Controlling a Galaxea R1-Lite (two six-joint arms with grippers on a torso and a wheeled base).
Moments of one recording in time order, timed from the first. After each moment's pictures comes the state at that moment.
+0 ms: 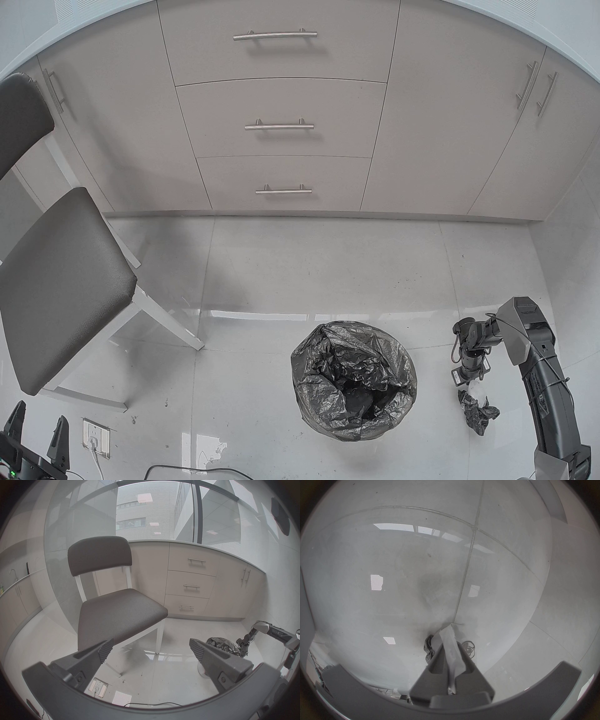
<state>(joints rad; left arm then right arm) -0.04 0.07 -0.03 0.03 0.12 -0.09 -0.12 3.10 -2.00 0.34 -0.40 -0.17</state>
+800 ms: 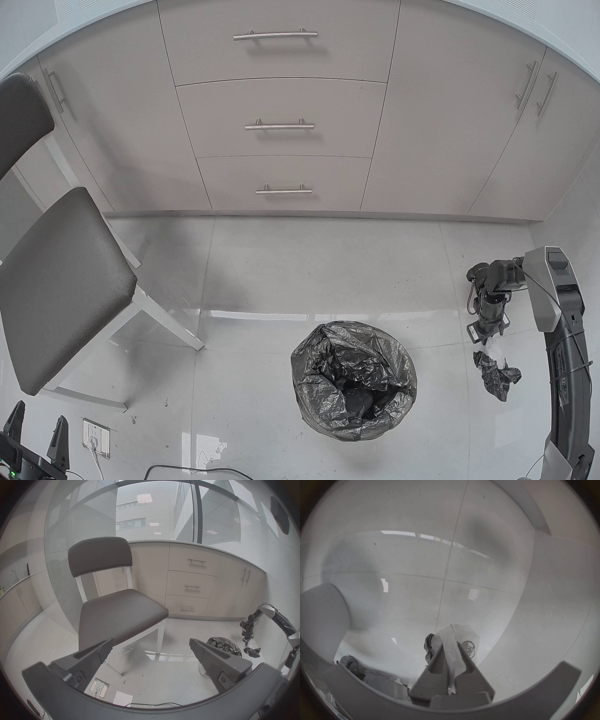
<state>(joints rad) -0.03 0.07 -0.03 0.03 0.12 -0.08 -0.09 2.76 -2.00 0.65 -0.39 -0.17</state>
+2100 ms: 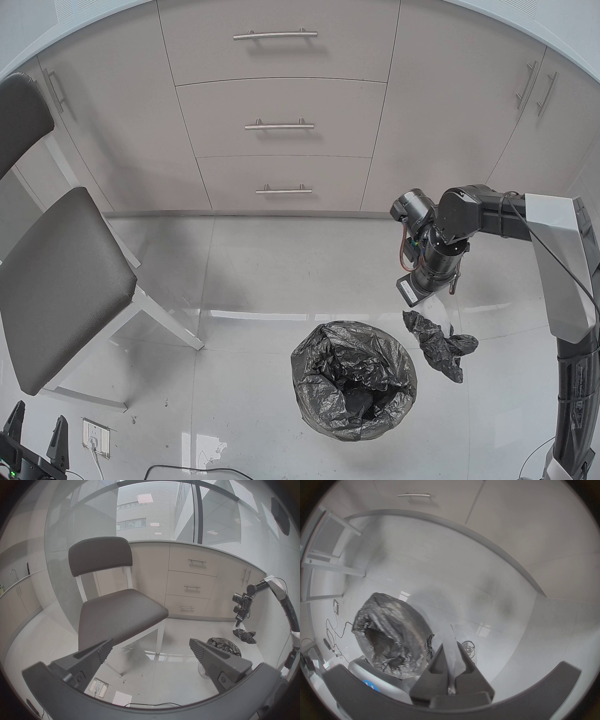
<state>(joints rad) -0.03 0.07 -0.03 0.03 0.12 -0.09 0.40 2.35 -2.00 0.82 -0.33 -0.03</state>
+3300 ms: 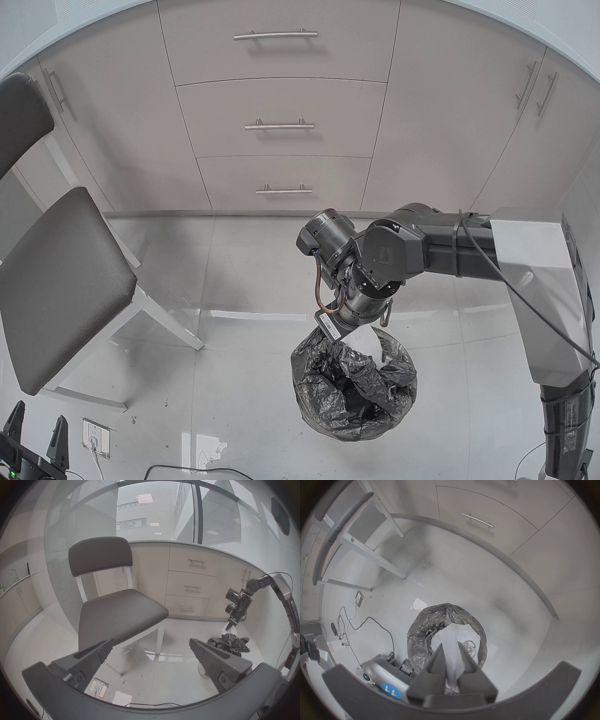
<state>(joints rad) -0.03 0.07 -0.03 0.03 0.12 -0.09 0.73 2.36 -2.00 0.75 -0.33 0.08</state>
